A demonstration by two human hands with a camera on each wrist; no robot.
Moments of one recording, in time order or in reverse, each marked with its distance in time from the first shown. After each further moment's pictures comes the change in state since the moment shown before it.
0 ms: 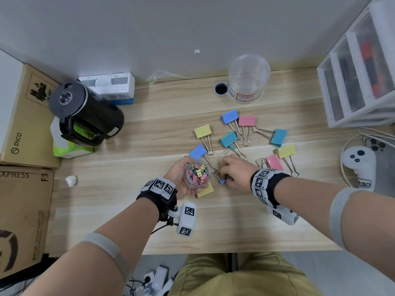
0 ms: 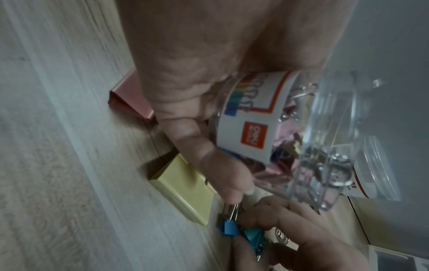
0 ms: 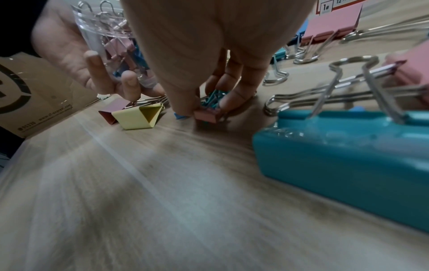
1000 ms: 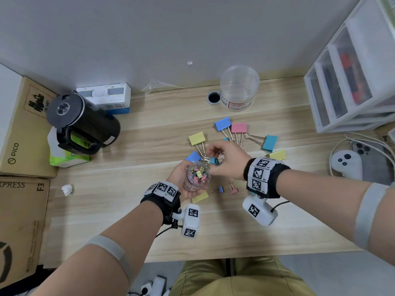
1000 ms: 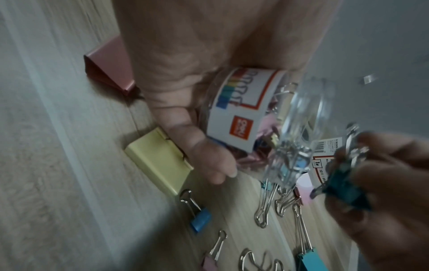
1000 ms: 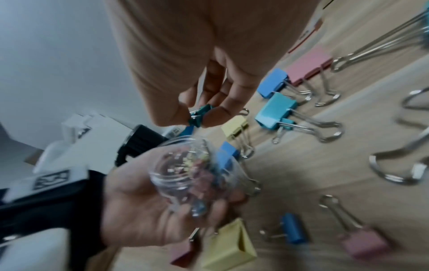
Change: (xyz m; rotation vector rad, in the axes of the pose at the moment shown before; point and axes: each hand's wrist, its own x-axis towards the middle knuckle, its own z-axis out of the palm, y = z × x) left_hand 0.002 0.004 0.021 0.012 0.090 0.013; right_hand -0.003 -0.029 -0.061 0.680 0.399 0.096
